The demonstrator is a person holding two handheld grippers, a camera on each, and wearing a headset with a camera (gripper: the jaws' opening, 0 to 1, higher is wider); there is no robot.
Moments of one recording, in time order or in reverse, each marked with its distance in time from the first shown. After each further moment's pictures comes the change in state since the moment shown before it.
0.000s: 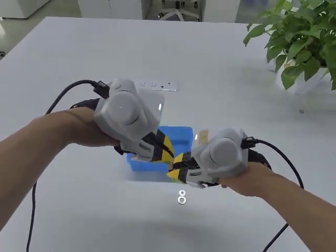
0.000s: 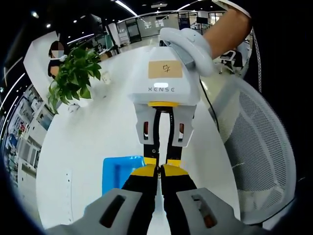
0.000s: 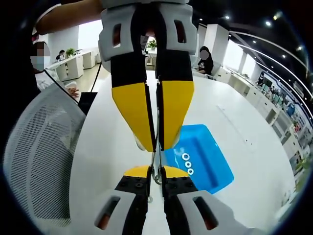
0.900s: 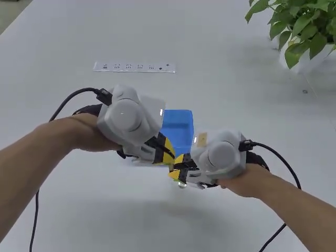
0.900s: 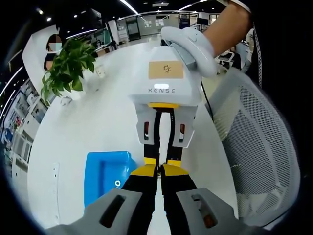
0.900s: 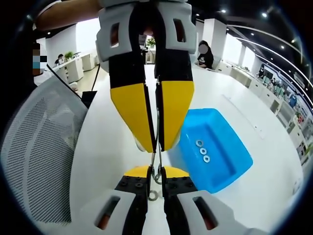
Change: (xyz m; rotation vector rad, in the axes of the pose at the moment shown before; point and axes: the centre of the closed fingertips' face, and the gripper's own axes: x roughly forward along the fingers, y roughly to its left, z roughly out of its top) left arm 0.029 -0.019 -0.020 -0.038 0.005 -0.046; right arm 0.019 0.022 -0.030 0.058 0.012 0.030
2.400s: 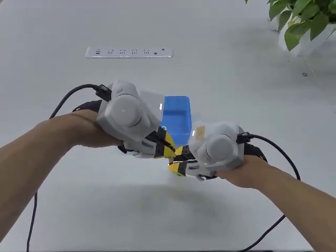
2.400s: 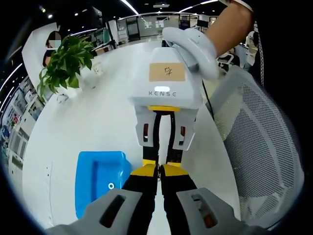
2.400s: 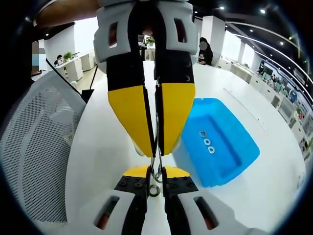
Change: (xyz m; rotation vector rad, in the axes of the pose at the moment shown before) left arm 0.023 -0.002 -0.008 -0.019 -0.016 -0.027; right arm 0.011 0.001 -0.021 0.025 0.015 0.006
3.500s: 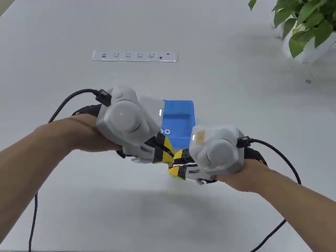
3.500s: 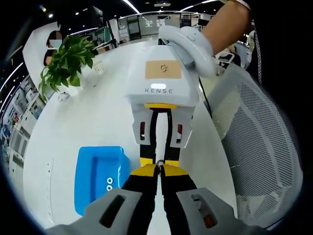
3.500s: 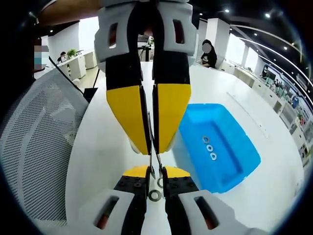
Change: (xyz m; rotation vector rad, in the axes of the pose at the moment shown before) left arm -0.009 -0.007 -0.006 -0.008 0.013 0.011; right arm 0.002 0.005 0.009 -0.041 -0.003 0.014
